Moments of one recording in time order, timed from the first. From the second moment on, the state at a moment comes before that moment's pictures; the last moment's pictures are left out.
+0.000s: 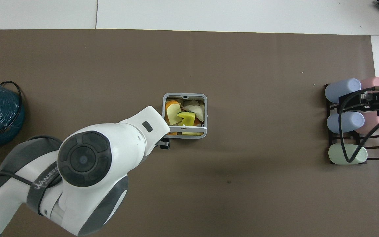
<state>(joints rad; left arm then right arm) -0.61 -0.11 -0.03 -2.03 -0.01 2.11 -0.47 0.01 0.00 0.01 -1.55 -0.03 1.51 0.12</state>
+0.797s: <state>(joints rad) -0.65 0.06 -0.01 -2.02 -0.01 2.55 -0.64 0.01 0.00 0.01 -1.55 -0.03 1.51 0.12</state>
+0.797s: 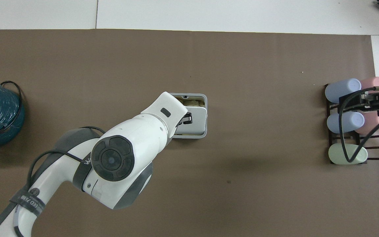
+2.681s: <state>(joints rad) -0.53 0.12 0.00 -1.89 -0.01 2.22 -0.55 0.01 0.00 0.01 -1.55 -0.03 1.51 0.12</state>
